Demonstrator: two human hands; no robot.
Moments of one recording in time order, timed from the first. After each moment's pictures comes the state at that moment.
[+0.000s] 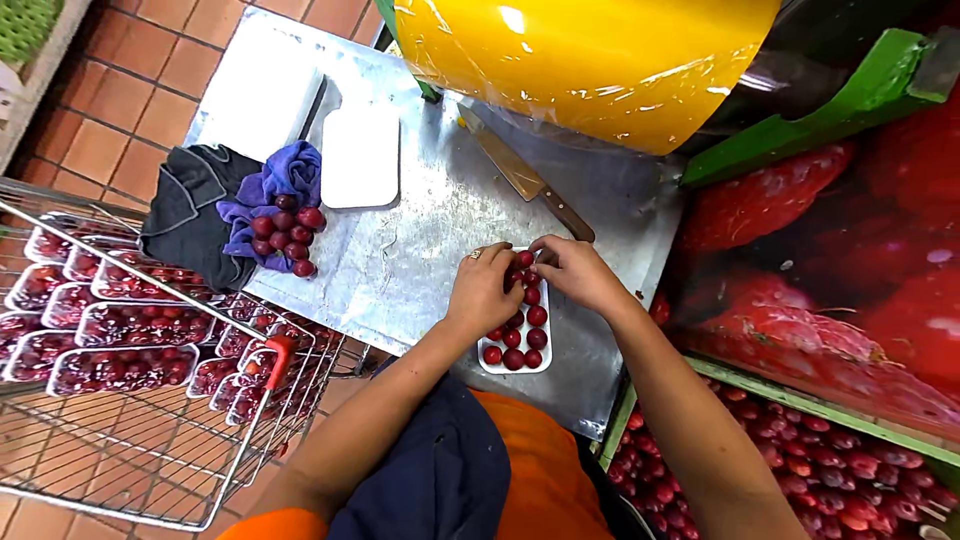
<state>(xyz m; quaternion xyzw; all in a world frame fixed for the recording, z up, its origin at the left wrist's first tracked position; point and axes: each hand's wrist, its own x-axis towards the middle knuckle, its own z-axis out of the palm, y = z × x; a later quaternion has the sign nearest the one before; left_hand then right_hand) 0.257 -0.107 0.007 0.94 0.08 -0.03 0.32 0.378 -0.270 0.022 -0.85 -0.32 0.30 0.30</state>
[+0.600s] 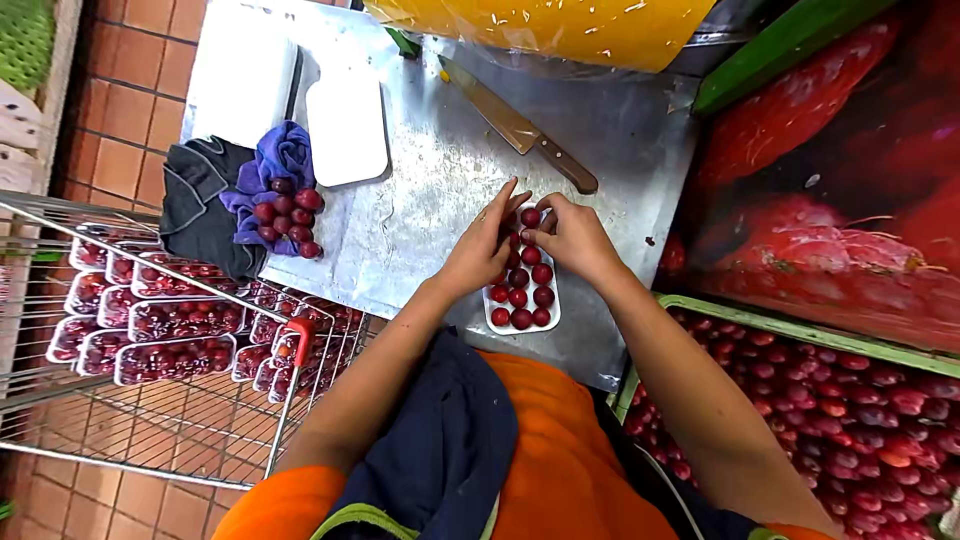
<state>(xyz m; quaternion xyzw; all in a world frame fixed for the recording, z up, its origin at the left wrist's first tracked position) 0.261 -0.088 0.003 0.87 -0.07 -0.05 0.49 0.346 -0.272 0.016 -0.88 -0.22 0.26 0.34</state>
